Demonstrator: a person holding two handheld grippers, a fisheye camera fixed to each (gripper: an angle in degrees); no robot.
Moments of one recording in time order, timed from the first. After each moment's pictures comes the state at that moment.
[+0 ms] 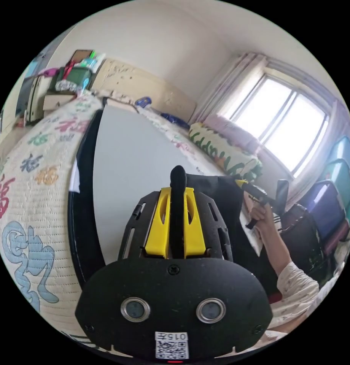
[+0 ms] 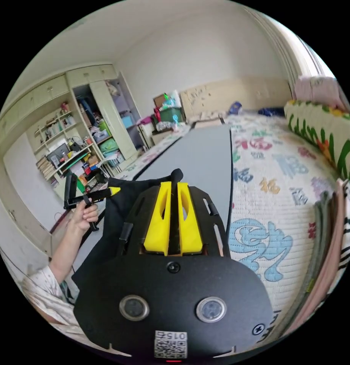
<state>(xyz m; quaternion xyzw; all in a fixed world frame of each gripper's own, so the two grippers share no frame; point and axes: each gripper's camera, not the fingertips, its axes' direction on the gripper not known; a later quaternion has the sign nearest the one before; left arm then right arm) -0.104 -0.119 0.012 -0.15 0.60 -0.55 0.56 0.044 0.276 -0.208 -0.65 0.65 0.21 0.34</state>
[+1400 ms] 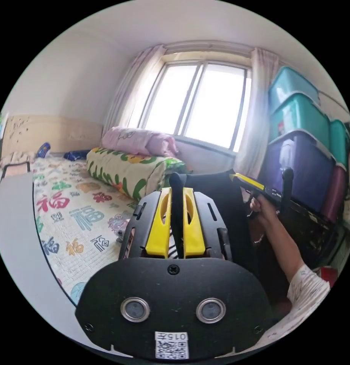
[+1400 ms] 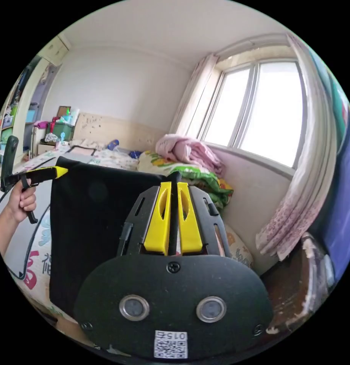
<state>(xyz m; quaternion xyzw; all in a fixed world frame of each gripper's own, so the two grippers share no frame) 0.217 -0.321 -0.192 0.05 0.70 -0.46 0.55 0.695 -0.111 -0.060 -0.66 0.73 -0.17 0.03</state>
